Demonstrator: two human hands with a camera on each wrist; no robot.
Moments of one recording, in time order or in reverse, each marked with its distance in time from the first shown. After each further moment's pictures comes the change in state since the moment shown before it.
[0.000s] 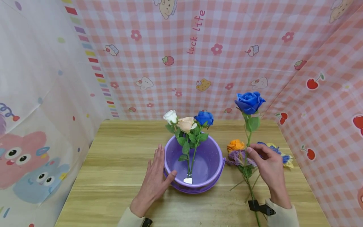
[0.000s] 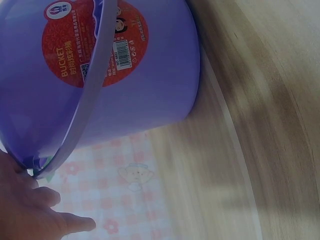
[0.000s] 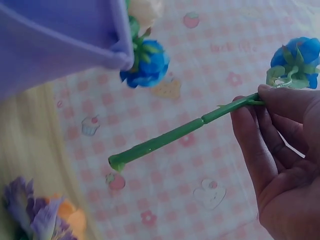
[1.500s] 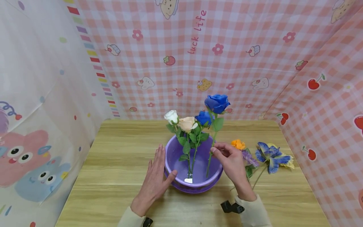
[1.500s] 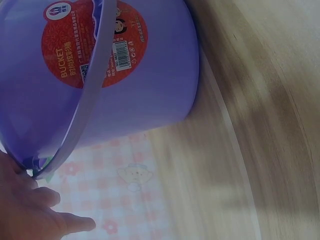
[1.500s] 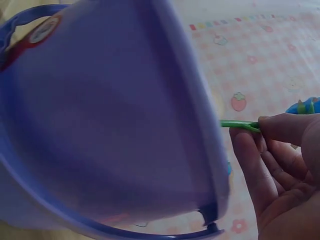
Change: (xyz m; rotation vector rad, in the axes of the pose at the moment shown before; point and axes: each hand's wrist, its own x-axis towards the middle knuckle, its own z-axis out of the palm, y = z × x) left_hand 0.000 0.000 0.001 -0.002 0.002 -0.002; right_hand -0.006 -0.013 0.094 0.102 -0.168 0.093
